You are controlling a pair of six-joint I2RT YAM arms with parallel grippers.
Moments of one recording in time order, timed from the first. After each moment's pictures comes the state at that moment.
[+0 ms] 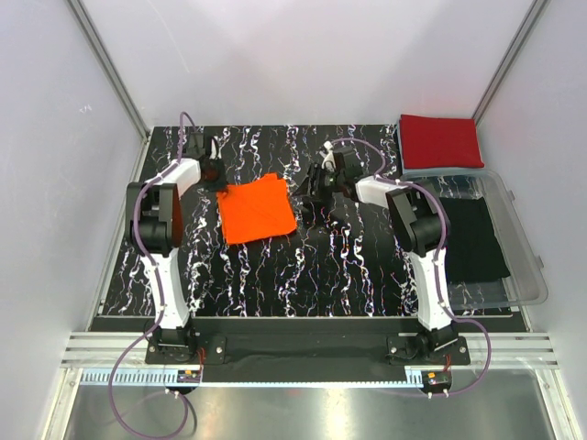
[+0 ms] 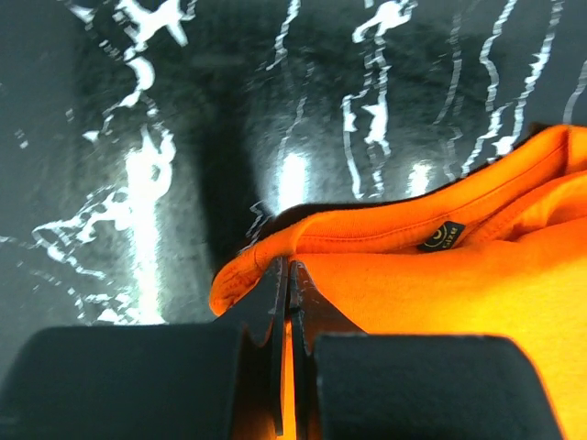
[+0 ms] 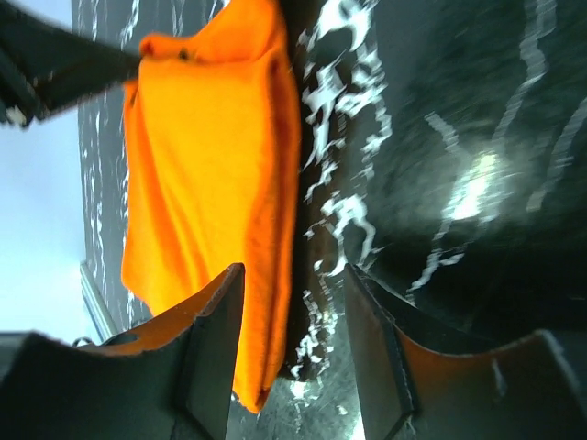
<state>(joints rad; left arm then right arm) -0.05 2.12 1.56 -0.44 0.13 -0.25 0.40 2.26 1.52 0.09 -0.59 0.64</state>
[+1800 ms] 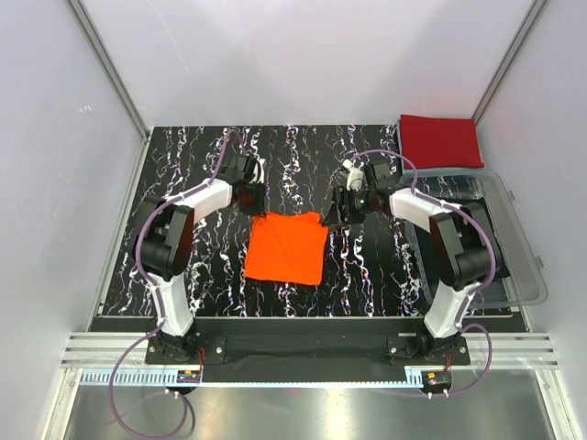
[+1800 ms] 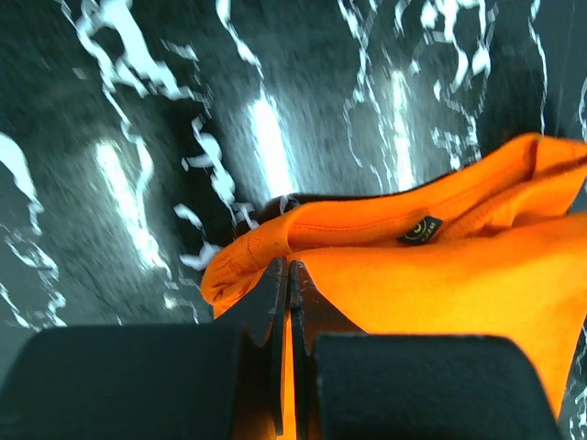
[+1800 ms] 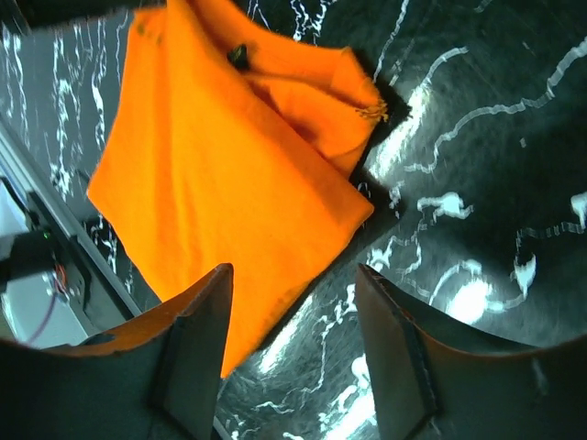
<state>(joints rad) -0.34 1.90 1.28 -0.41 0.18 -0.28 0.32 1.80 1.10 -0.22 -0.65 0.24</state>
